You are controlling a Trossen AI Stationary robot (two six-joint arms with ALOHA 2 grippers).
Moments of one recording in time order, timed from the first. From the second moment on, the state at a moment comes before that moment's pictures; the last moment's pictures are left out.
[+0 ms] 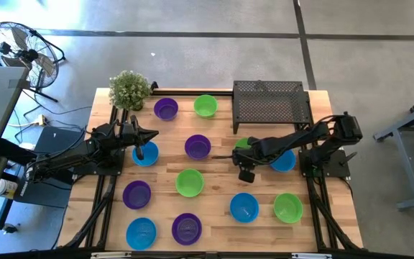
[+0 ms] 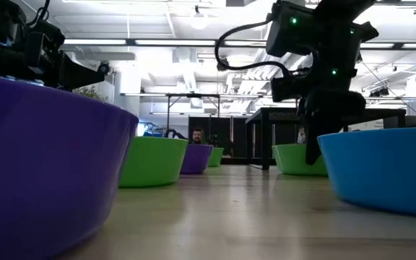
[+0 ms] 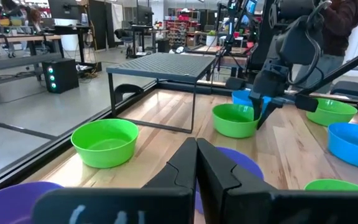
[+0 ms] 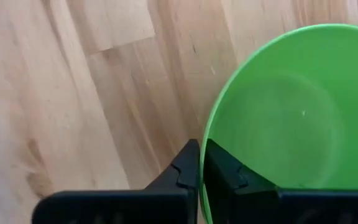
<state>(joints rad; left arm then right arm) 0.34 0.02 0.02 0.00 0.06 -0.03 0.09 1.64 0.90 -0.58 0.13 0.38</state>
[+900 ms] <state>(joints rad) 0.34 0.02 0.02 0.00 0.06 -0.03 0.05 1.26 0.90 -0.81 0.16 0.80</state>
